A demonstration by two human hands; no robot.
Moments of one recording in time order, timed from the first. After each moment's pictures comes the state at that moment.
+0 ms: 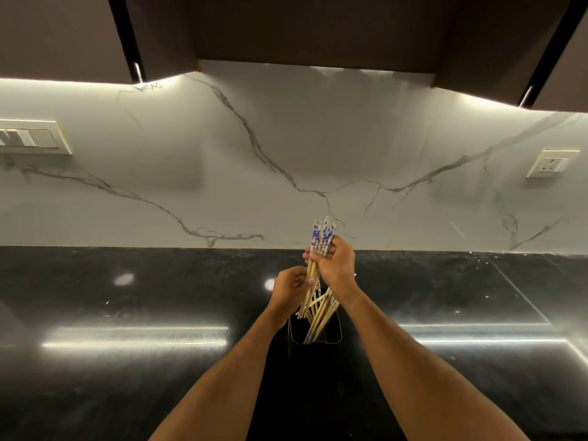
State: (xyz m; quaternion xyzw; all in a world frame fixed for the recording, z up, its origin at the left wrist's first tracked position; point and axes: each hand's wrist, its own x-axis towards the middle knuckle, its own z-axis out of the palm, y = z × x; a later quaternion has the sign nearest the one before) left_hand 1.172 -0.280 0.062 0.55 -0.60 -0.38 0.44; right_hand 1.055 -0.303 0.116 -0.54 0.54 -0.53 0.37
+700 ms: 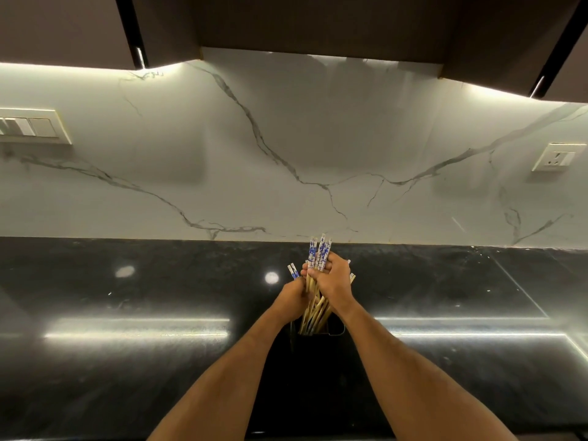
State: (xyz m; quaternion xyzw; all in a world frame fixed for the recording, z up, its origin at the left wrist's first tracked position) left_hand 1.179 -0.268 0.047 0.59 -0.67 -0.38 0.26; right_hand 1.060 -0.291 0.065 -0.54 0.55 -0.49 0.39
